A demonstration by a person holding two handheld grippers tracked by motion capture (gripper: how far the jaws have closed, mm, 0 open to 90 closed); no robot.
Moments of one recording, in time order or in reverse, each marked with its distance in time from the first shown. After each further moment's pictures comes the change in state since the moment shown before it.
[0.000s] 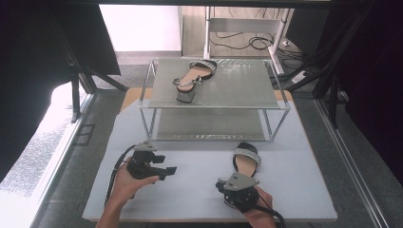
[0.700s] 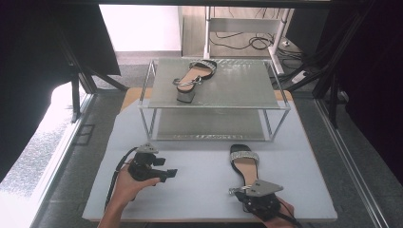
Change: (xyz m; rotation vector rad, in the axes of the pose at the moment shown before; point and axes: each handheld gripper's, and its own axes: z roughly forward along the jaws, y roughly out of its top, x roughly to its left) left arm -0.001 -0.005 0.006 0.025 0.000 -0.015; right arm -0.024 -0.046 -0.040 0.065 0.027 0.101
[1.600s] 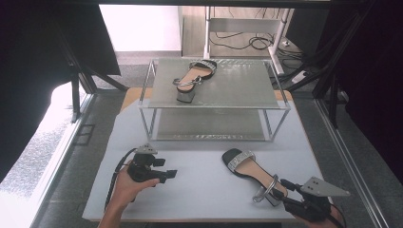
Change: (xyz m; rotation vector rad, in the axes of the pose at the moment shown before) left arm -0.003 -0.002 -0.003 -0.020 -0.013 -0.010; right arm -0.051 -0.029 -0.088 -0.205 -0.140 0.157
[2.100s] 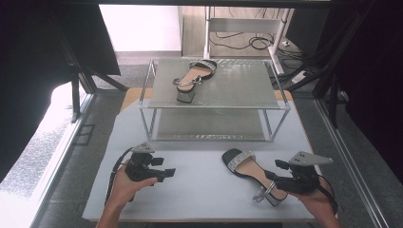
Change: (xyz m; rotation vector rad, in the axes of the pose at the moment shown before) left arm 0.004 -0.001 -0.005 -0.016 -0.002 -0.010; right arm -0.024 0.048 0.042 0.116 0.032 0.003
